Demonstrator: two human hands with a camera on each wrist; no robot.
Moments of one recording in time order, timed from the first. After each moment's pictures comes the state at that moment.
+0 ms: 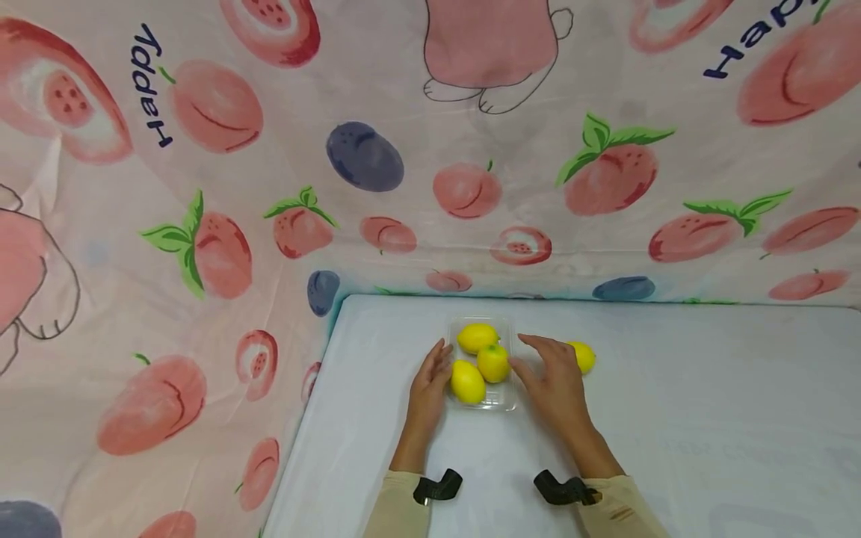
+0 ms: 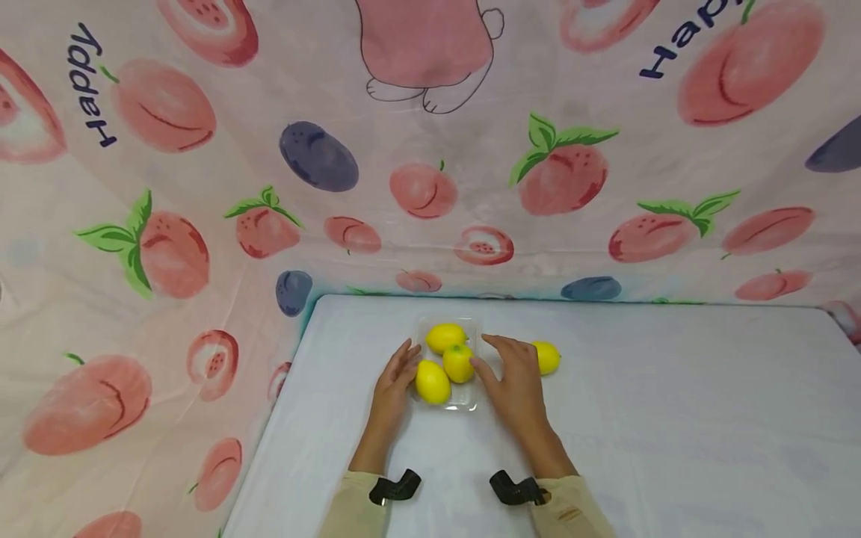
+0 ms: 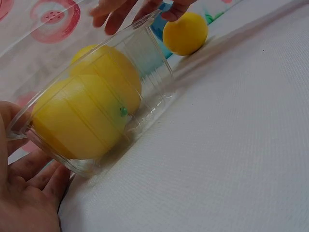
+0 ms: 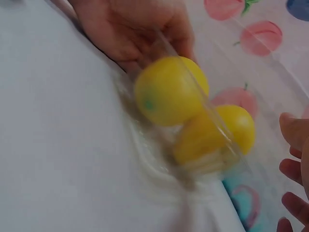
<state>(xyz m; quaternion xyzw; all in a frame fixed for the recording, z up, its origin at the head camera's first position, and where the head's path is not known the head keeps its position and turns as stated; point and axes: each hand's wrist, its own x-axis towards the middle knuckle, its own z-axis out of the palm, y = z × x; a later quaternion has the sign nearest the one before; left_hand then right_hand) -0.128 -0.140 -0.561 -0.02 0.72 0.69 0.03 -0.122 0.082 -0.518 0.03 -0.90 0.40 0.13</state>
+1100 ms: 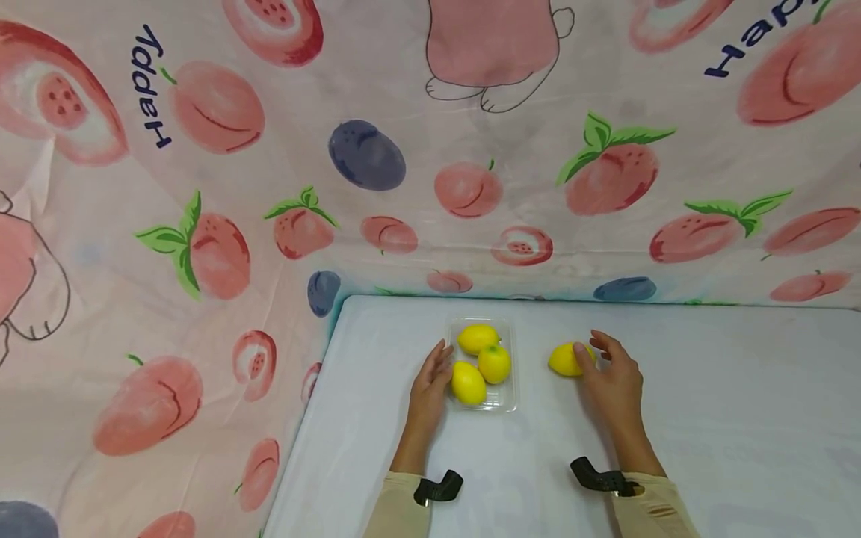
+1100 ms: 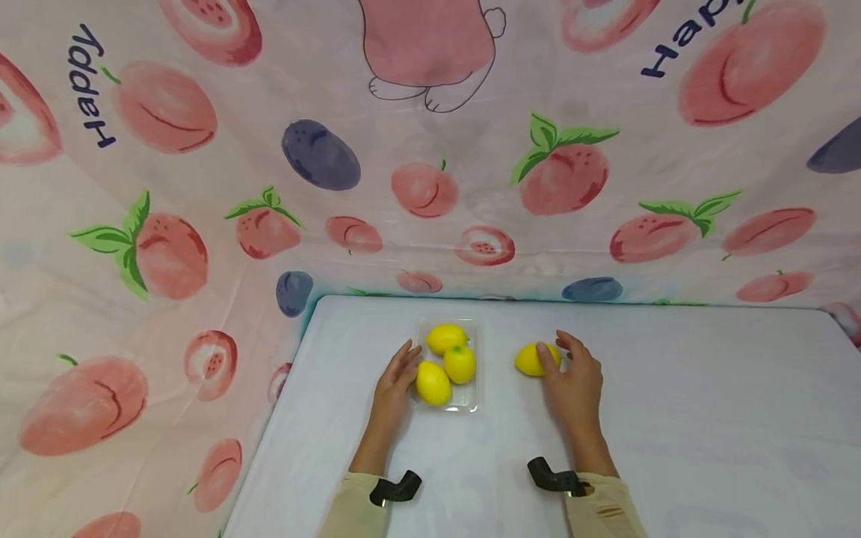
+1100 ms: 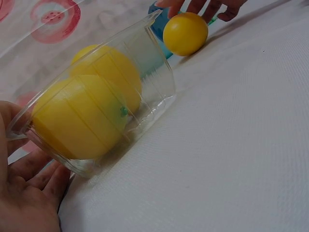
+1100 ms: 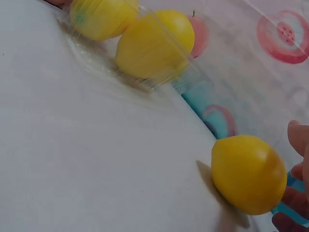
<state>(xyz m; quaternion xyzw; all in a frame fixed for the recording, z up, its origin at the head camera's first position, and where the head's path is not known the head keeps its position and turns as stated) -0.128 -0.141 -0.563 -0.02 0.71 0.70 0.04 -0.127 0.154 -0.532 -0.14 -0.87 0.46 0.13</state>
